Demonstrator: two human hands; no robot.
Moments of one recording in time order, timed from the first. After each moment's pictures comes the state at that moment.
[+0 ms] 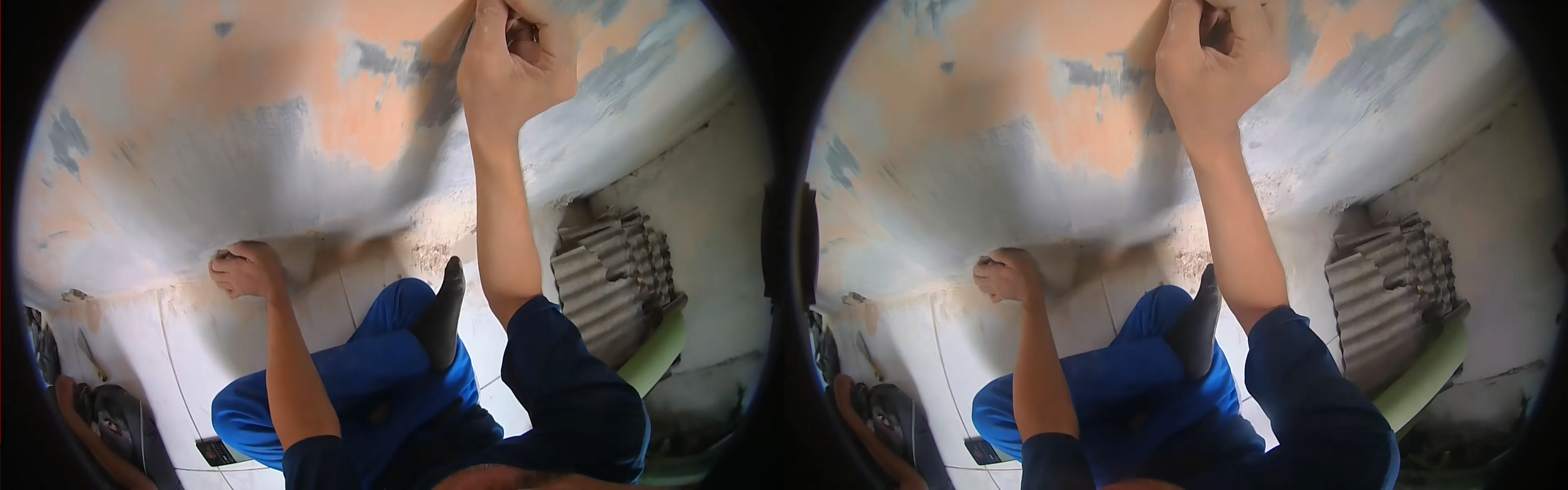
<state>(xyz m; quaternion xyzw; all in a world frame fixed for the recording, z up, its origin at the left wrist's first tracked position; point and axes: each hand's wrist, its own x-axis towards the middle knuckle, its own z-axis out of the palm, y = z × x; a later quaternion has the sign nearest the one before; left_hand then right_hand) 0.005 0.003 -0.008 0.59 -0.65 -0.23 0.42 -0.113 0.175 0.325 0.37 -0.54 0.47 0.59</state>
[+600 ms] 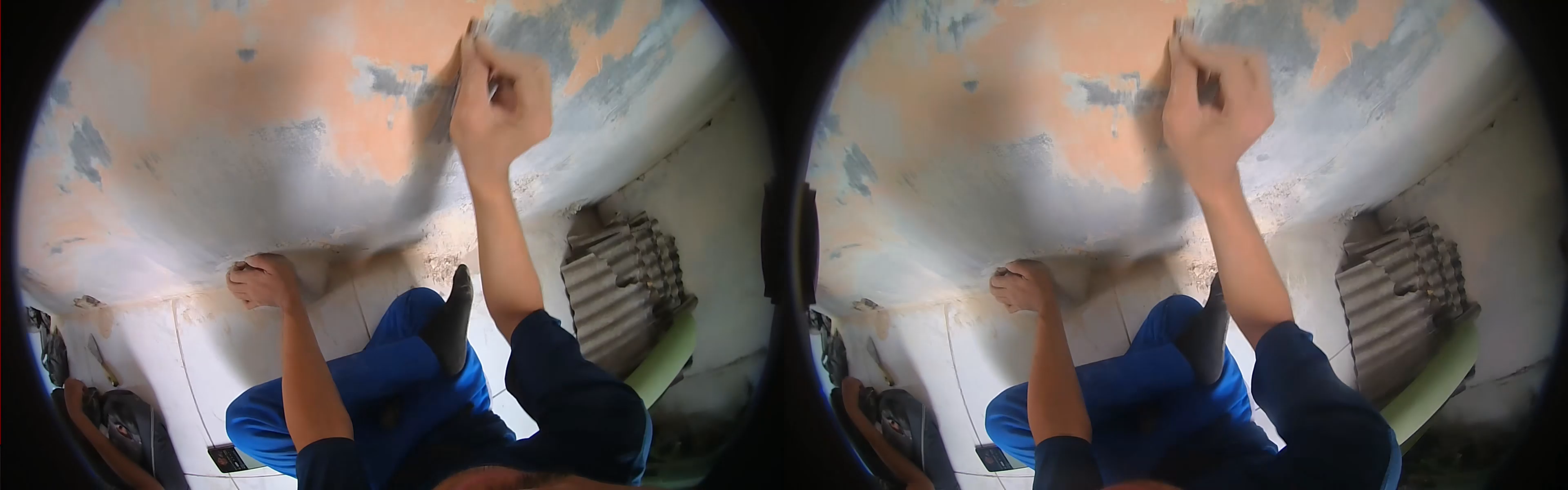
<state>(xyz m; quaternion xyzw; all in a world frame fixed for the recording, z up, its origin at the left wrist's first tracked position) 0.000 -0.004 -0.010 0.59 -0.64 -0.25 0.42 -0.123 0.183 0.299 0.40 -0.52 0.40 0.64</state>
